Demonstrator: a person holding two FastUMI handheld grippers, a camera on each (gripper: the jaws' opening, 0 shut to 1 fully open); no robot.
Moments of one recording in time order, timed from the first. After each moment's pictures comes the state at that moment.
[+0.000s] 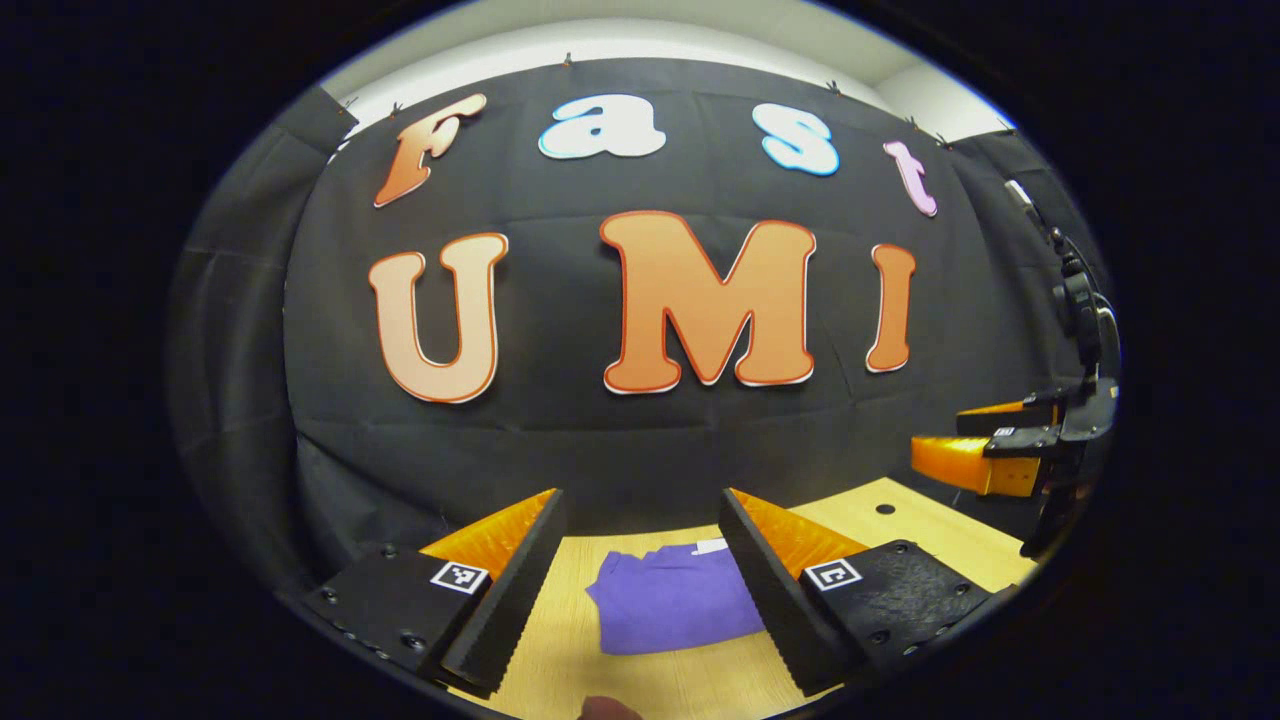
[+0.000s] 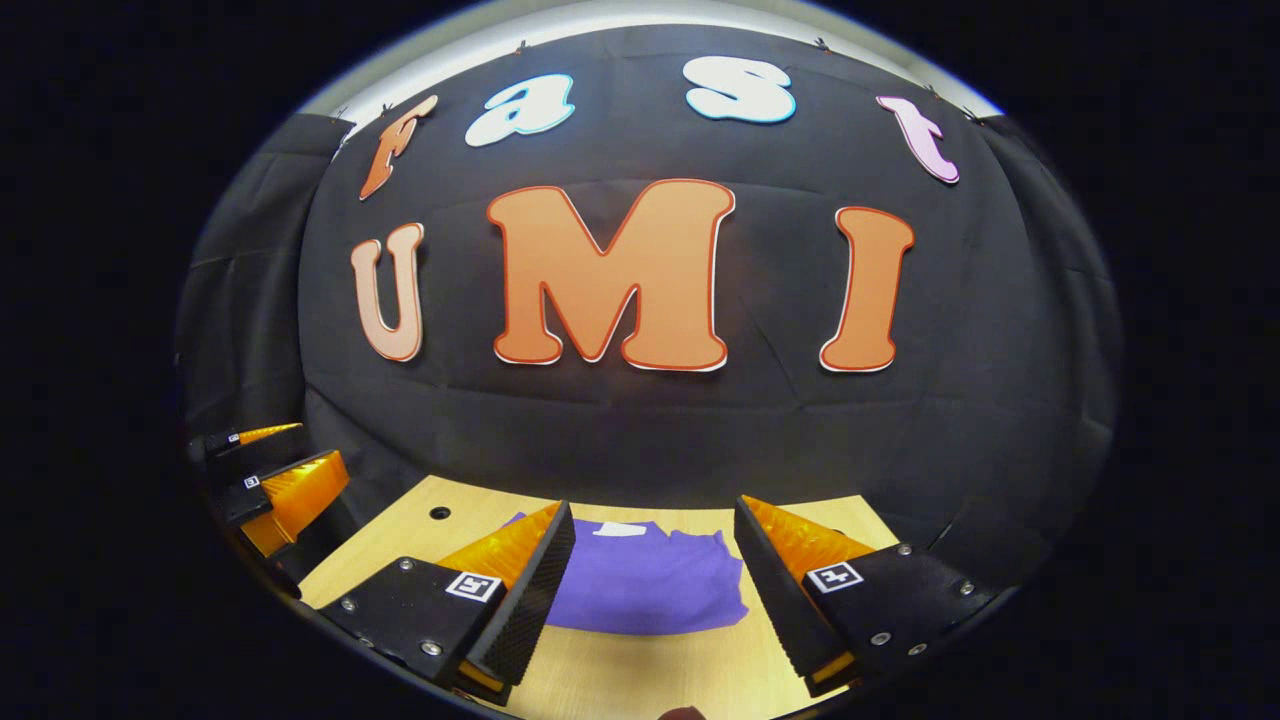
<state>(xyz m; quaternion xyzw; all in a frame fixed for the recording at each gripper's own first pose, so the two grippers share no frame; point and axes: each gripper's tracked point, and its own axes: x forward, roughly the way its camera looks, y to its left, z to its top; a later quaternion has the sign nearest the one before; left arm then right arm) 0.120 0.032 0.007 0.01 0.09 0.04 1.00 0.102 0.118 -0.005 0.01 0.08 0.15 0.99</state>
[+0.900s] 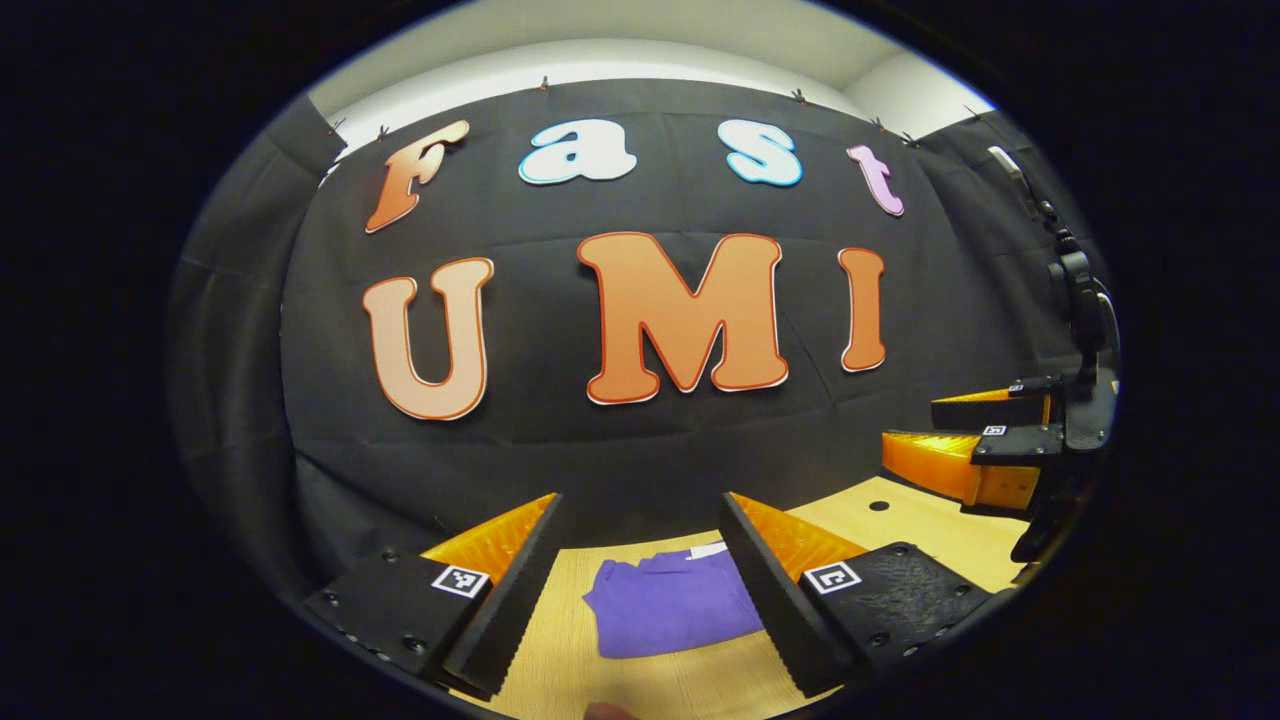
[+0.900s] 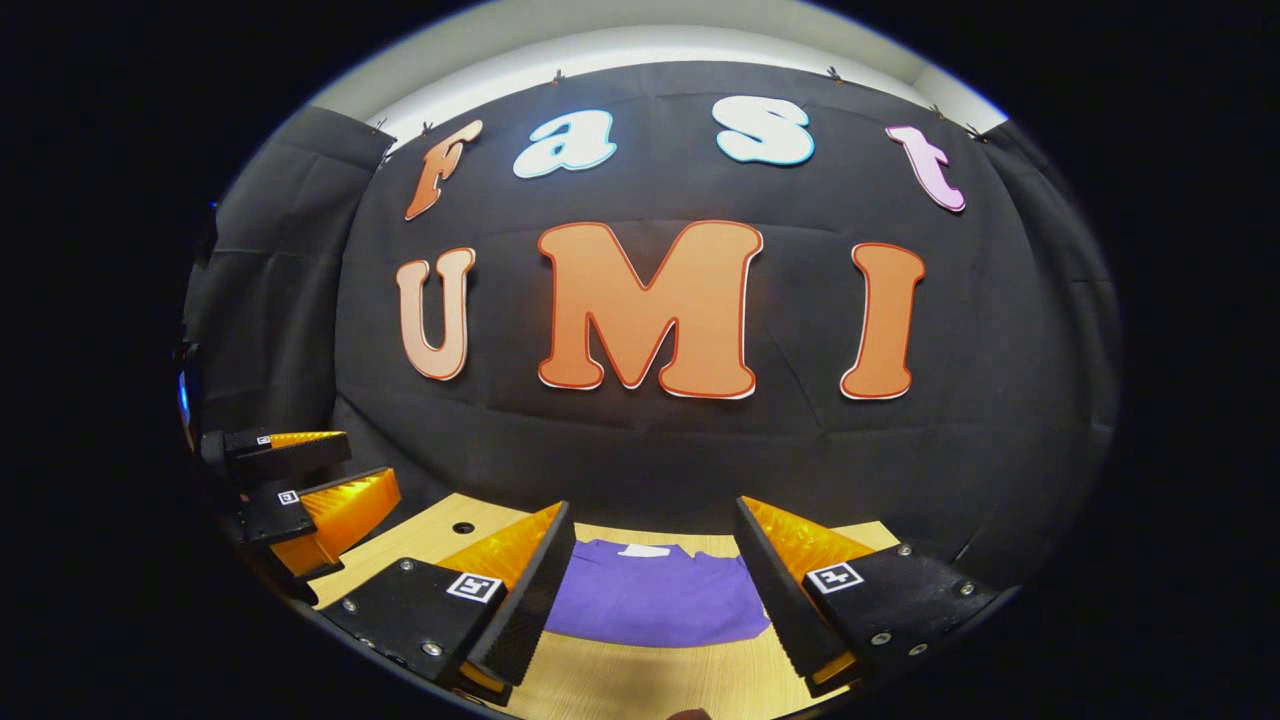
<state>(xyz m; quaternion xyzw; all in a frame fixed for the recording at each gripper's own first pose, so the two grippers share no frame) 0.096 0.009 0.004 0.03 0.06 0.02 1.00 0.074 0.122 0.002 0.00 0.01 0.16 0.99</state>
